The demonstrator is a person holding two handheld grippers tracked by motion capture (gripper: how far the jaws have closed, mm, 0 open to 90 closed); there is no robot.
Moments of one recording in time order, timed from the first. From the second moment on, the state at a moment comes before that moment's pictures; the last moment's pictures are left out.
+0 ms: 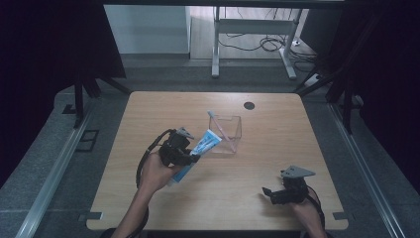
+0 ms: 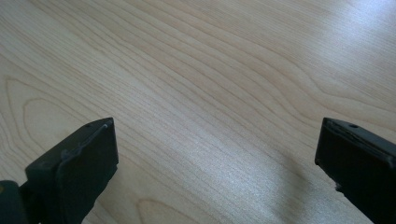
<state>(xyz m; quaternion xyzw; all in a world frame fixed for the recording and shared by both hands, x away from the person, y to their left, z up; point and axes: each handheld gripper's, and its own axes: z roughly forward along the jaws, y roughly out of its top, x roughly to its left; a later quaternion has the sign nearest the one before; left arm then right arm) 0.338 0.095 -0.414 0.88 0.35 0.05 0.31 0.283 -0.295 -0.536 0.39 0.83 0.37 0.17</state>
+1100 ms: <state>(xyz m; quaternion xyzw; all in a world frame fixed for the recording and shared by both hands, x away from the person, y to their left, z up) 0.391 0.052 -0.381 0.86 0.35 0.07 0.37 0.284 -0.296 -0.535 0.39 0.82 0.37 0.18</state>
